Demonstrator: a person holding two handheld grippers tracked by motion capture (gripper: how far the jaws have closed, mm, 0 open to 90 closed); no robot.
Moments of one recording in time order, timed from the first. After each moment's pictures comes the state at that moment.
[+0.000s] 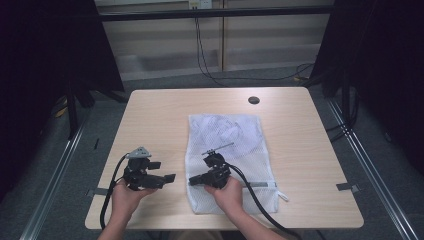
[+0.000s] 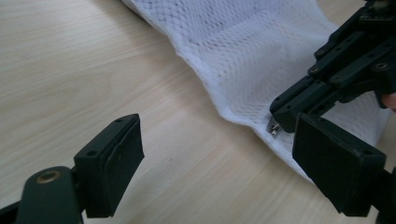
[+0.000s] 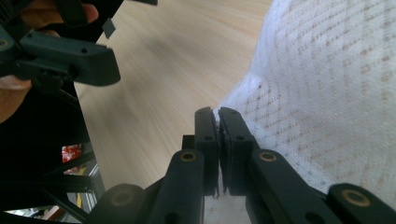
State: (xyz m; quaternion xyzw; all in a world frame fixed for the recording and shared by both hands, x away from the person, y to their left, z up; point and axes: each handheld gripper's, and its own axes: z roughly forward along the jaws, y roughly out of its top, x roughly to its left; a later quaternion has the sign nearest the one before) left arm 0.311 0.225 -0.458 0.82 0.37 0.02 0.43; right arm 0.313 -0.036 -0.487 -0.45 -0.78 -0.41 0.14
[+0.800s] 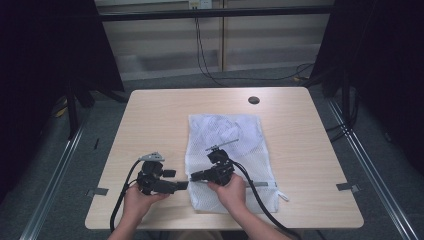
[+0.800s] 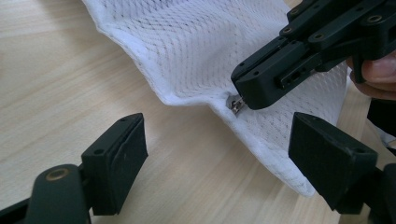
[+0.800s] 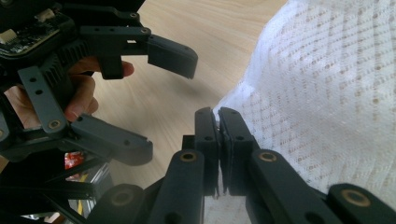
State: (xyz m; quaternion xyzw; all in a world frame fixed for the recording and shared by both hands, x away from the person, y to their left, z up) left arm 0.306 0.196 -0.471 0.83 0.36 -0.06 0.43; right arm 0.313 -0.045 -0.473 -0.45 -0.77 -0.42 0.13
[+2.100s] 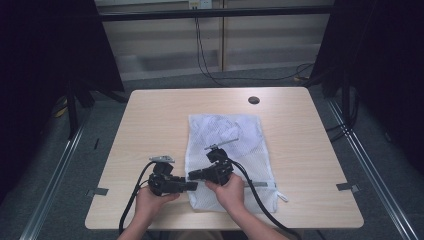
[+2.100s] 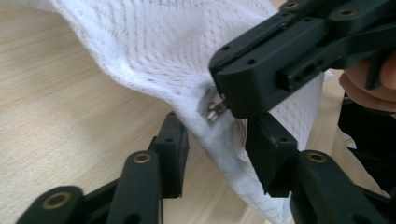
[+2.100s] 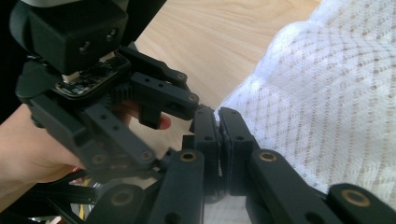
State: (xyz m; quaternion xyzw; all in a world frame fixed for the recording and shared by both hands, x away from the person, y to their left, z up) left arm 0.307 0.172 -0.488 0.81 0.37 -0.12 0.43; right arm 0.311 -0.042 -0.465 -0.44 -0.77 -0.45 0.13
